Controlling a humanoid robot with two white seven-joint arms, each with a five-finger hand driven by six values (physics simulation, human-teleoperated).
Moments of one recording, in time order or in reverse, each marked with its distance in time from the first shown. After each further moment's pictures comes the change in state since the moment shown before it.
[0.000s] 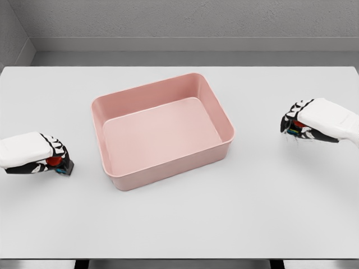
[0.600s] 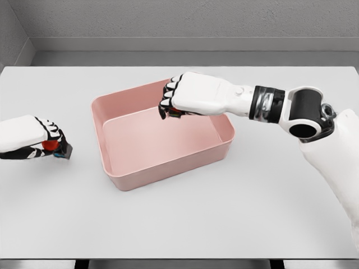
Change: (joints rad) left arm -0.061 0.023 0.010 -0.011 0.080 0.000 0.000; right arm -0.469 0.321 0.529 0.002 0.107 -0.001 0.000
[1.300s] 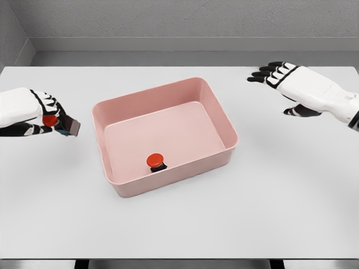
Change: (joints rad) left arm -0.115 0.024 0.002 -0.053 0.105 -0.001 0.000; right arm 0.322 -0.213 -0.515 0.001 -0.027 0.000 0.000
